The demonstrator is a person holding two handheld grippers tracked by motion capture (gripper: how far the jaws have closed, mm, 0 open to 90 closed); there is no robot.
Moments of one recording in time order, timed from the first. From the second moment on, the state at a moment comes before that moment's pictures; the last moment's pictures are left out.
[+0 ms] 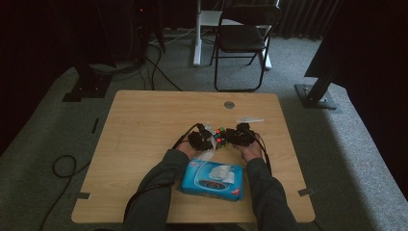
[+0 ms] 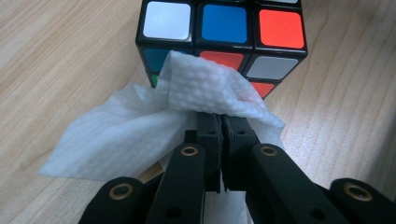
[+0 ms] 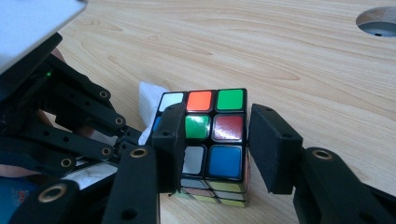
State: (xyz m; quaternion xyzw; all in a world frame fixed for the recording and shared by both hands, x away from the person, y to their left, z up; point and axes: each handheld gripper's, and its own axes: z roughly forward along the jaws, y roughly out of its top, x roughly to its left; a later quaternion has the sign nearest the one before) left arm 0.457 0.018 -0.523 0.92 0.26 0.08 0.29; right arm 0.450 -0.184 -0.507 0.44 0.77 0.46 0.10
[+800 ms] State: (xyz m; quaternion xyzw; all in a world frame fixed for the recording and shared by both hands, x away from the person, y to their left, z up) left arm 0.468 0.041 -0.499 0.87 0.32 0.13 0.34; right arm 0.448 -0.179 -0.503 0.43 0.78 0.44 0.11
